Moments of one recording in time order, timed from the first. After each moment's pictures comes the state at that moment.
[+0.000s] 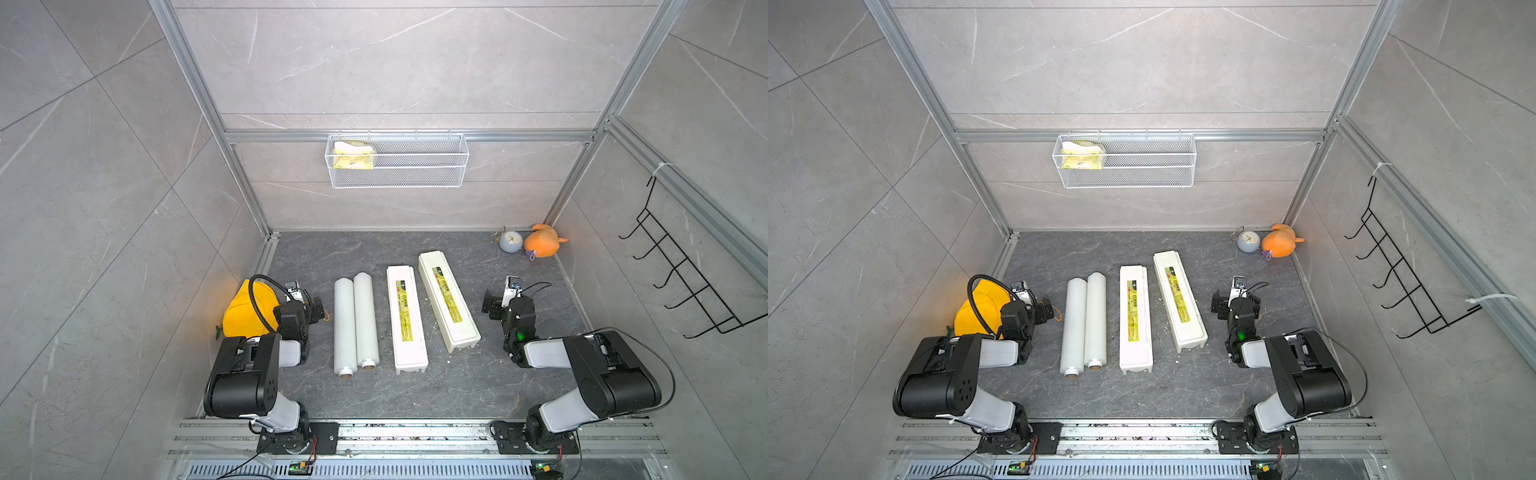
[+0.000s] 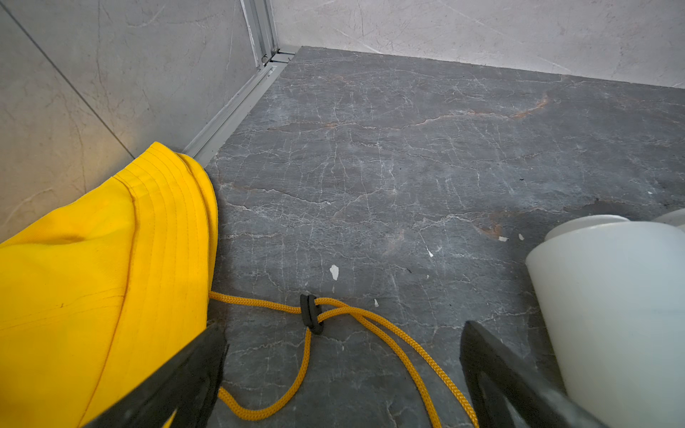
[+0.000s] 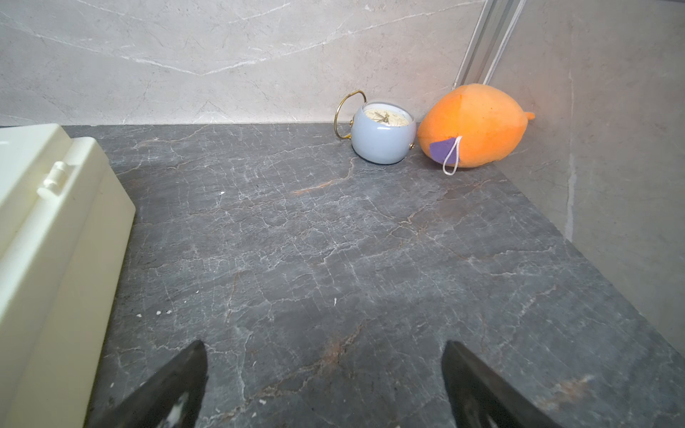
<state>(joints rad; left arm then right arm) 0.03 1.53 0.35 0.75 -0.17 -0.07 0.15 1.54 0.35 0.86 0.28 0.03</state>
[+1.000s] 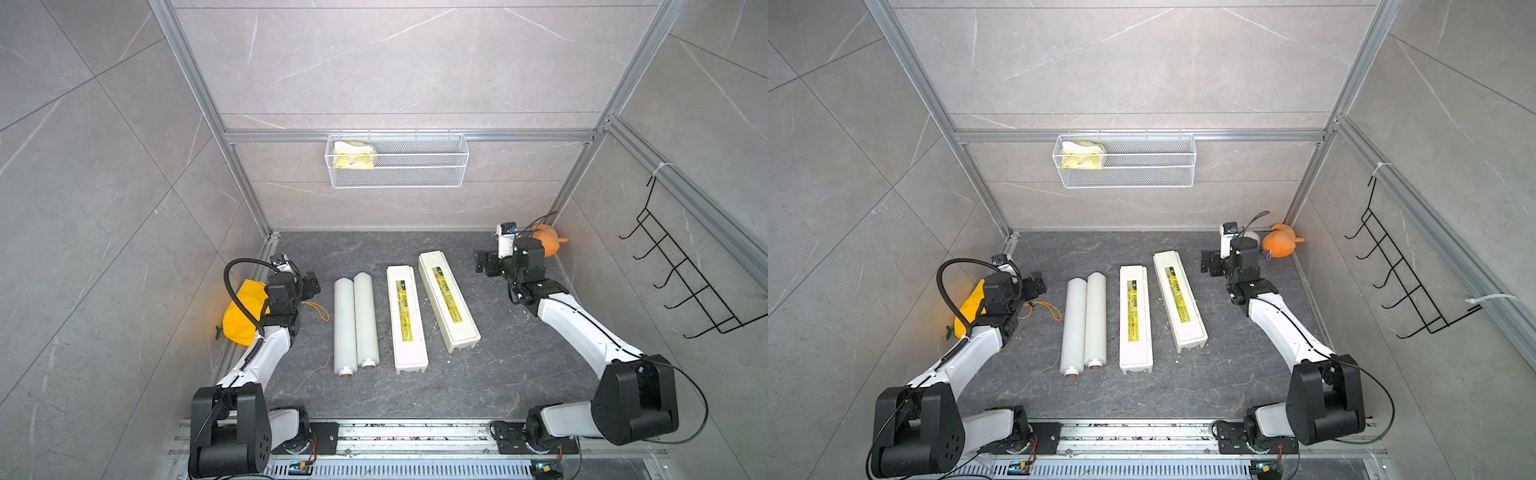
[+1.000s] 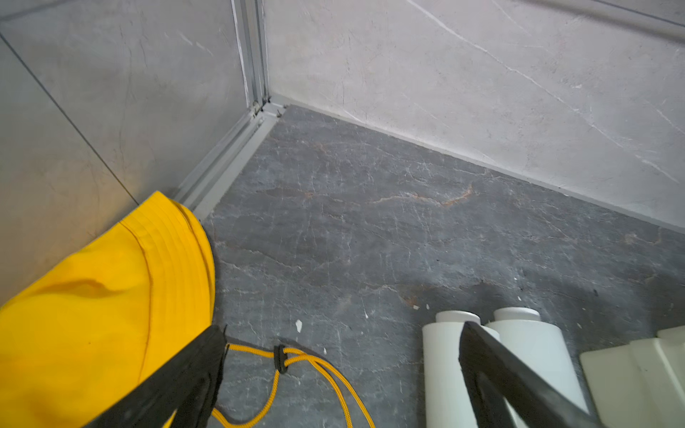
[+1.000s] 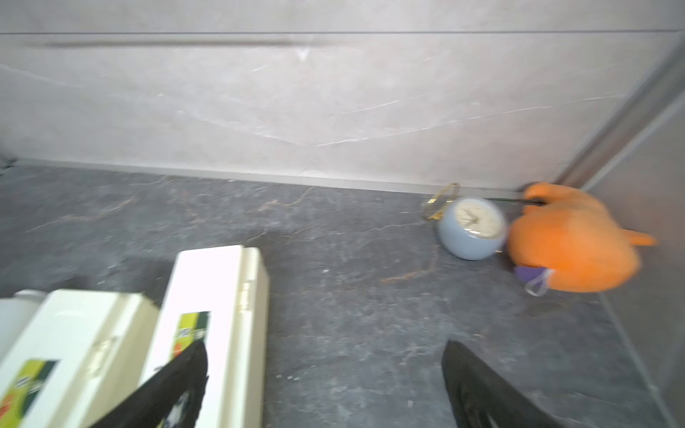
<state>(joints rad) 0.01 1.23 0.68 0.08 -0.10 -0.26 0.20 1.43 1.07 -0.11 -0.02 0.03</state>
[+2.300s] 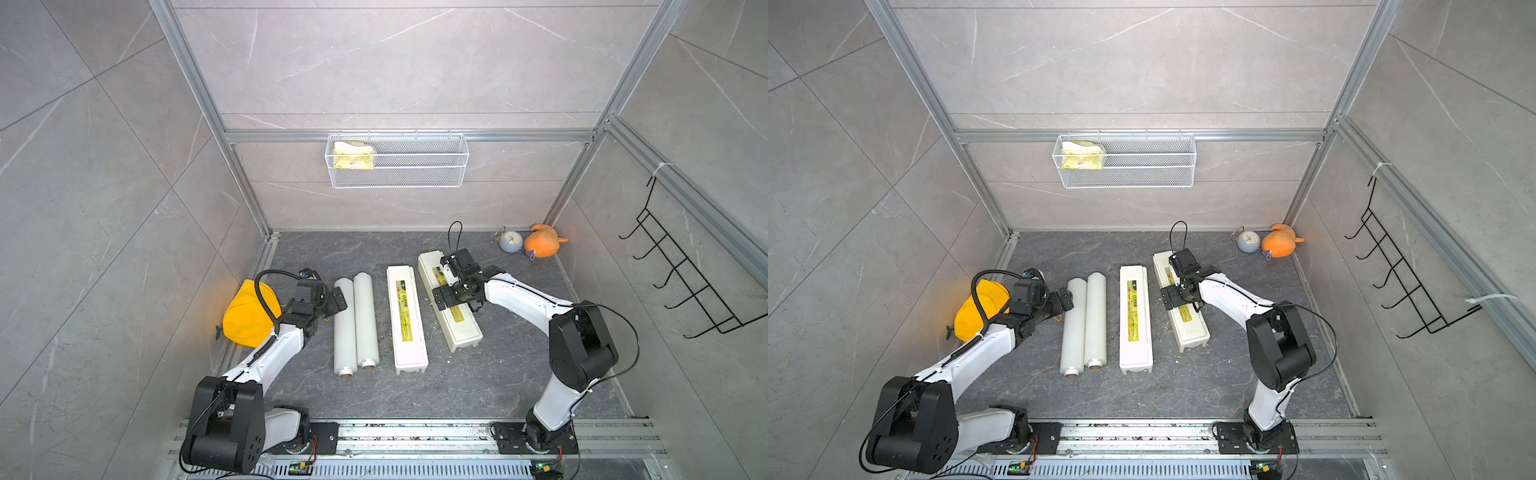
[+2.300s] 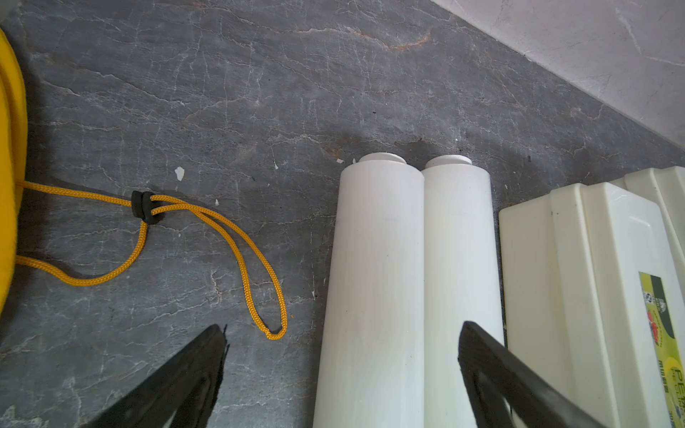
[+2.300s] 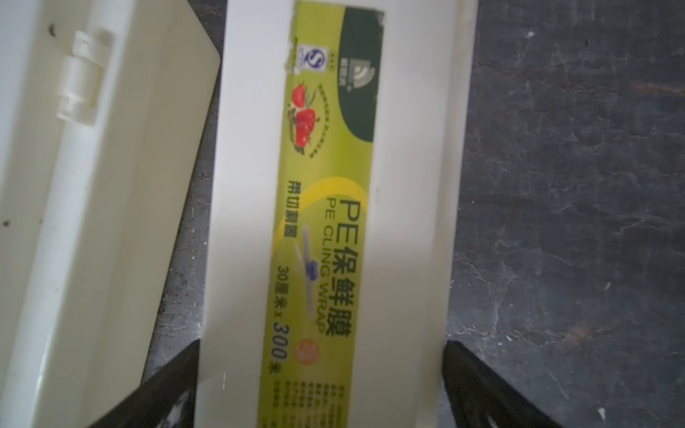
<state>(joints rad) -0.18 1.26 0.68 -0.16 -0.04 -0.46 0.47 1.78 1.30 -0.63 0.07 0.08</state>
